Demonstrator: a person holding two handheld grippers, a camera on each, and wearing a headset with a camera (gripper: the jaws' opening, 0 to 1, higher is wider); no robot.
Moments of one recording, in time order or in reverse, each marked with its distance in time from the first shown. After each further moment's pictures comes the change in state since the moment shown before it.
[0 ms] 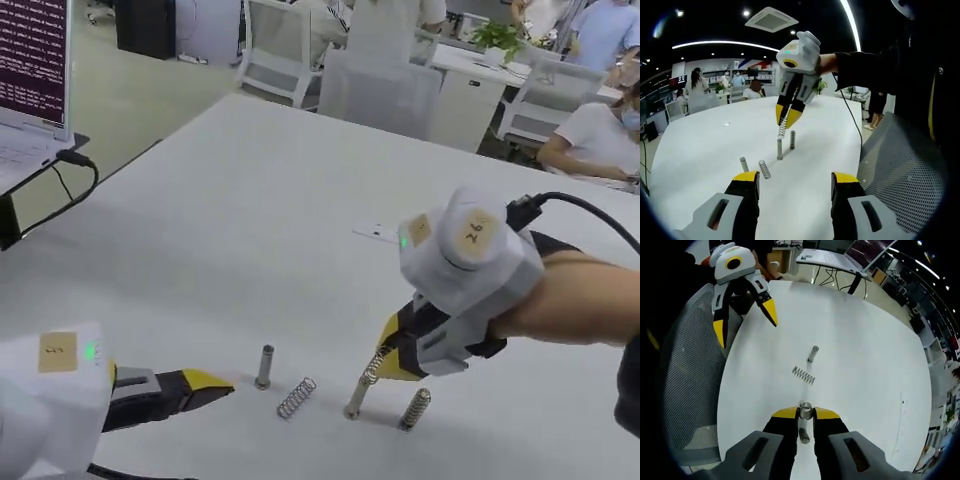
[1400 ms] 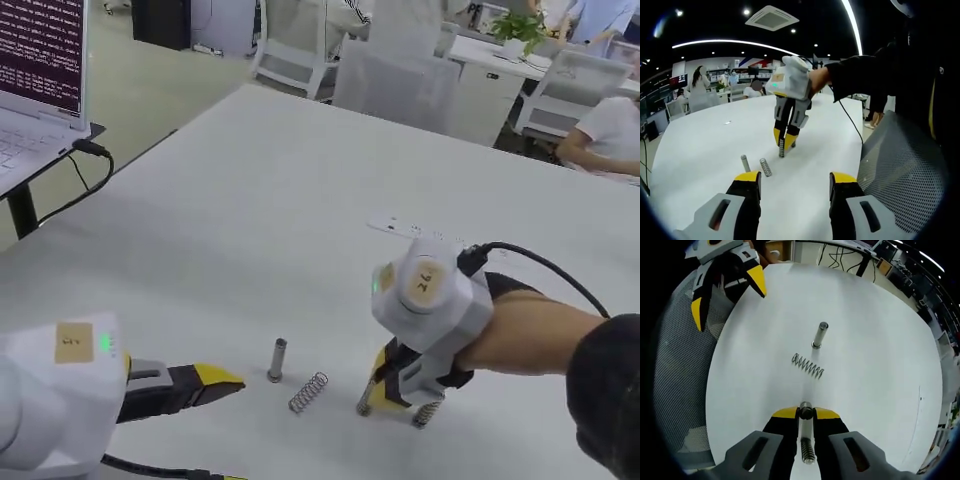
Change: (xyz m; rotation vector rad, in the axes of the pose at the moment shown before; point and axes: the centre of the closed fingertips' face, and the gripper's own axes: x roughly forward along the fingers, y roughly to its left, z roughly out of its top) left arm 0.000 0.003 -0.003 0.000 0.014 0.007; right arm 0.059 0.005 -0.022 0.024 0.075 0.064
